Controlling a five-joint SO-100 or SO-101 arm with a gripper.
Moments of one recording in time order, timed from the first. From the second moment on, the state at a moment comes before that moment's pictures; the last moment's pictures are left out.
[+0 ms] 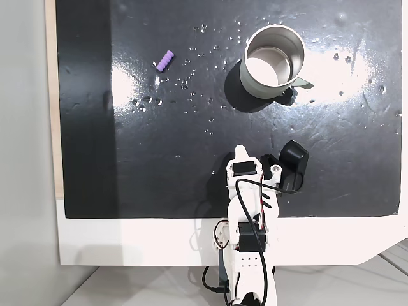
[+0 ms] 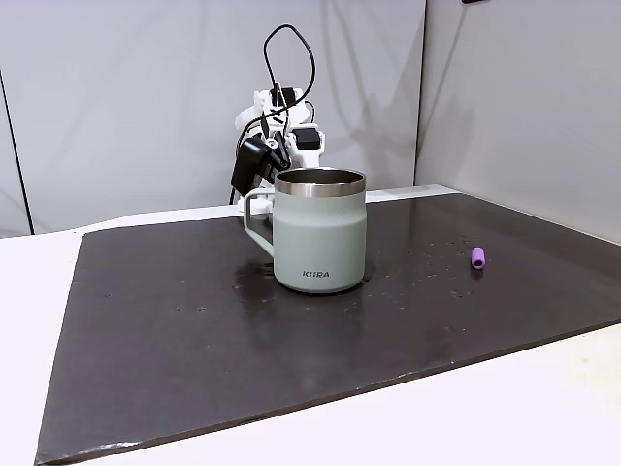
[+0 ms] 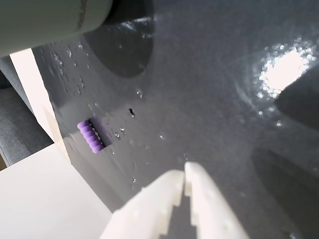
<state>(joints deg) -2.5 189.8 173.0 61.2 -3.4</state>
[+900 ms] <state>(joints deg) -3.6 189.5 168.9 58.6 -11.9</state>
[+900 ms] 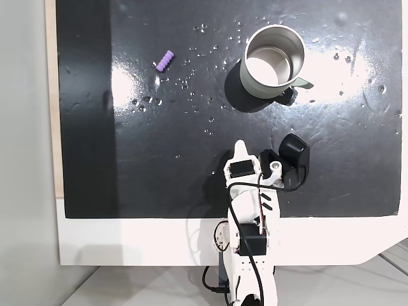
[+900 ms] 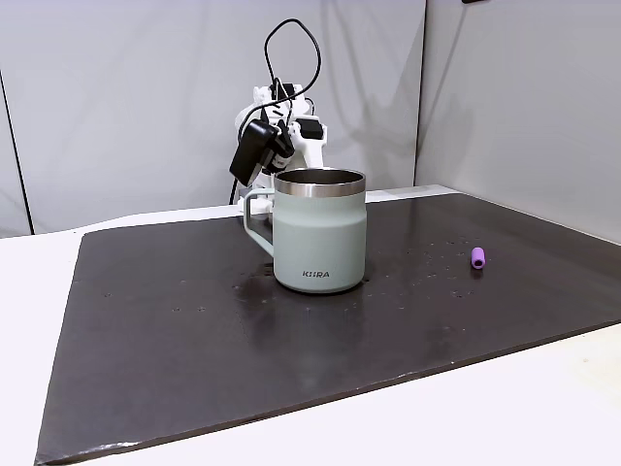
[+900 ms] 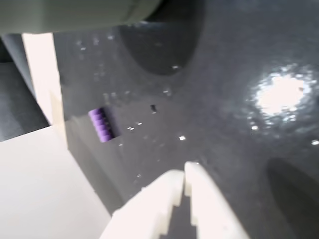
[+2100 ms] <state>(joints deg) -21.9 100.0 80.0 74.6 -11.0</state>
